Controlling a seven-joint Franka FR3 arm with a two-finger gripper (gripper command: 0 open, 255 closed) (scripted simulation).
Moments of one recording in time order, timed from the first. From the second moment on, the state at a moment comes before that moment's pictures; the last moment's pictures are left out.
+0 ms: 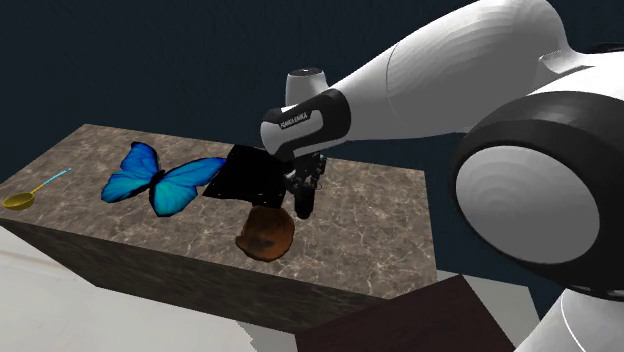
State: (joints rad) arm 0.15 0.23 0.05 -2.04 0.05 2.21 -0.31
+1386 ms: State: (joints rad) arm 0.30 0.44 0.12 -1.65 0.02 2.03 -0.08
